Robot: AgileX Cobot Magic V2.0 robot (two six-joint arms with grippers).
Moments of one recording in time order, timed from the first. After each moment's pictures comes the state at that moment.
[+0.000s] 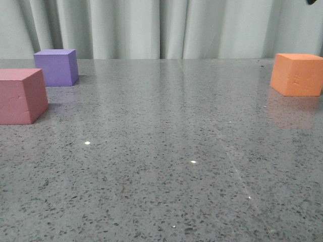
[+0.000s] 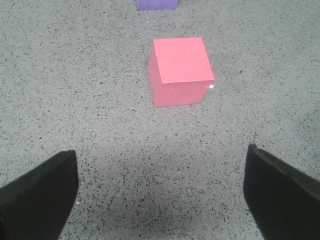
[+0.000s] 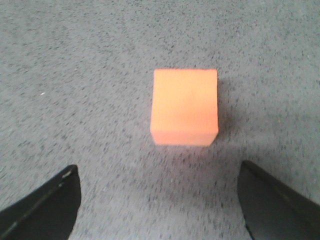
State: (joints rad) left arm -0.04 0.66 -0.88 -0.19 1.07 0.03; right arm 0.13 1.31 -1.21 -0.02 0.77 0.17
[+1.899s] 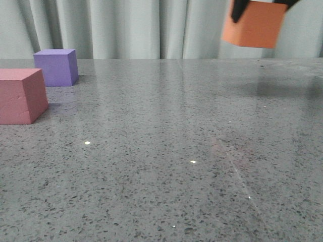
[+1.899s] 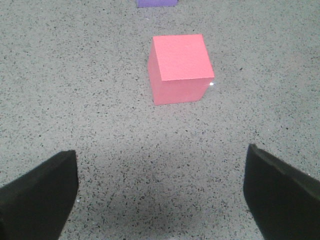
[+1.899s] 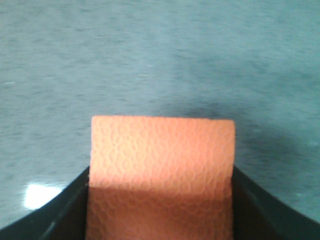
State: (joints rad) left arm -0.04 0.66 -0.88 -0.19 1.08 0.03; right arm 0.34 1.67 -1.62 -0.02 0.99 0.20
